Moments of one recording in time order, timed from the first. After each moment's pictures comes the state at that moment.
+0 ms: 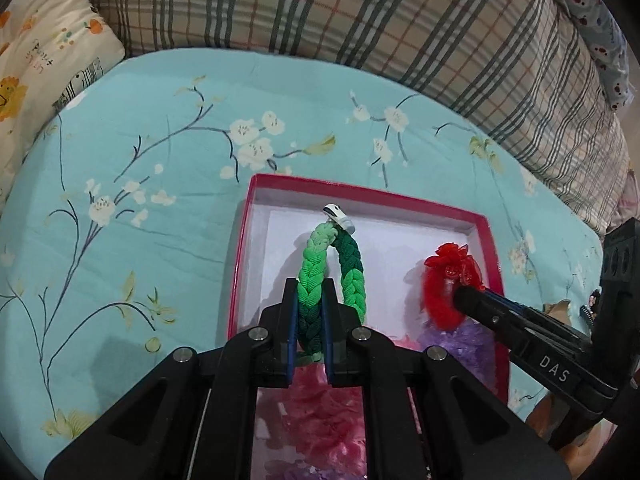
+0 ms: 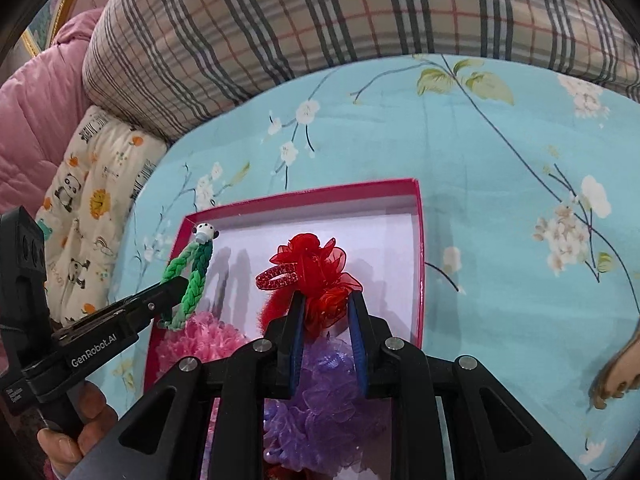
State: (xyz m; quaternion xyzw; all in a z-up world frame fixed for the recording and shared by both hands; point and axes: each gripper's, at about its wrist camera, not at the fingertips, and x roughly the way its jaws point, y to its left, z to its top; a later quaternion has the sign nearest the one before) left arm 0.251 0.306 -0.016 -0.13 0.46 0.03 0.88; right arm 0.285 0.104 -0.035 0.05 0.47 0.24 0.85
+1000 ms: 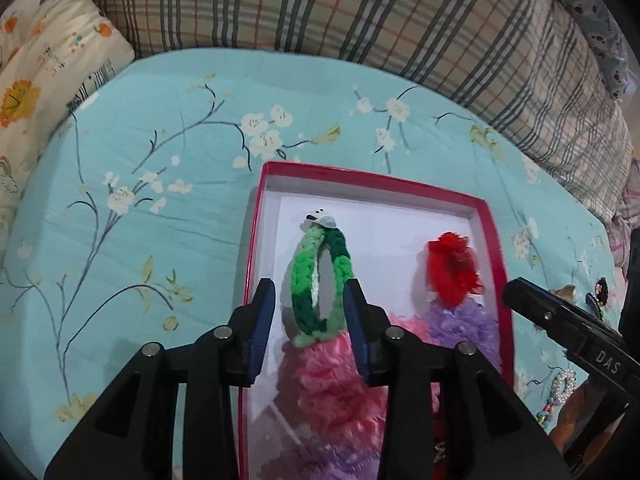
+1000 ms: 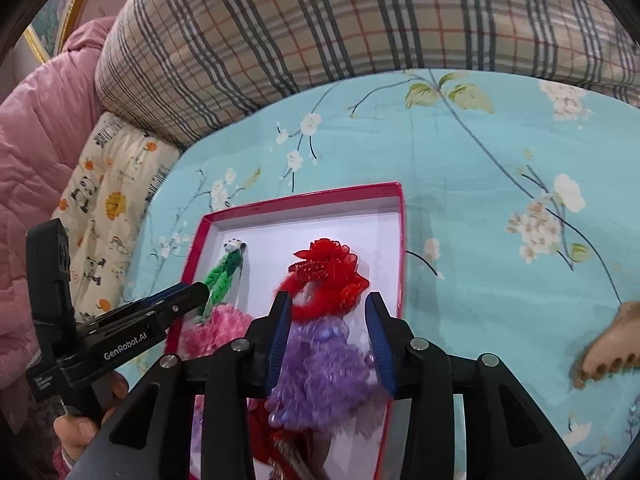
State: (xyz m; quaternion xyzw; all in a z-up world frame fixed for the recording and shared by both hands) left arm 0.233 0.299 -0.006 -0.12 0.46 0.04 0.88; right arm 0.260 0.077 -0.008 0.07 0.46 0.26 0.85
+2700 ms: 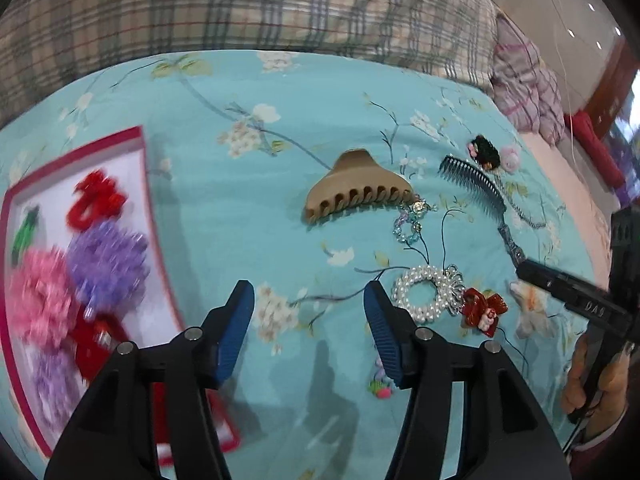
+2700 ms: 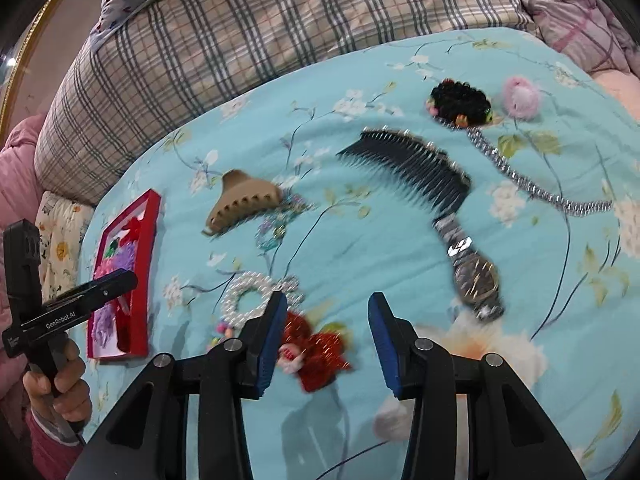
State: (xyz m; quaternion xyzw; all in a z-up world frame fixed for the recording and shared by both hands) left arm 0.179 0.050 0.005 0.00 0.49 -0.18 0.86; right arm 0.128 -0.238 0.005 0.13 0.45 0.06 0.88
